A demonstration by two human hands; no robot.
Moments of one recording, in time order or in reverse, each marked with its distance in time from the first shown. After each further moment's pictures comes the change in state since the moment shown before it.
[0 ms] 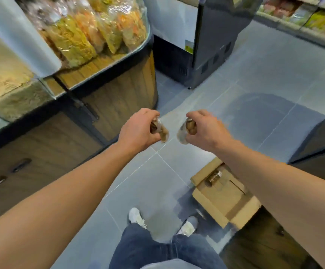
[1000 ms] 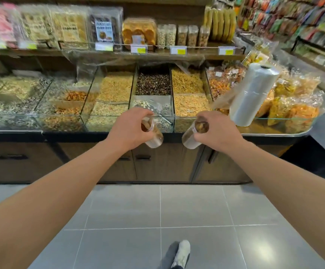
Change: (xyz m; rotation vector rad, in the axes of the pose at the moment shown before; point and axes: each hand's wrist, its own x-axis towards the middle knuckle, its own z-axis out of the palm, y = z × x) left_hand -0.314 -0.394 -0.311 0.077 0.491 -0.529; right_hand 0.054 -0.568 0.079 -0.049 -0.025 -0.723
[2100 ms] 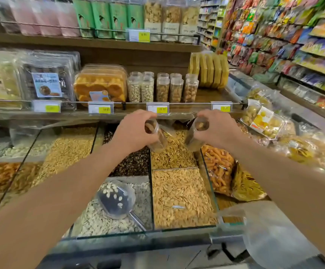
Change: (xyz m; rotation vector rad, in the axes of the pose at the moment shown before) left_hand 0.492 -0.055 0.069 -0.093 0.100 0.106; right_hand 0.460 0.146 -0.062 -0.068 0.117 0.058
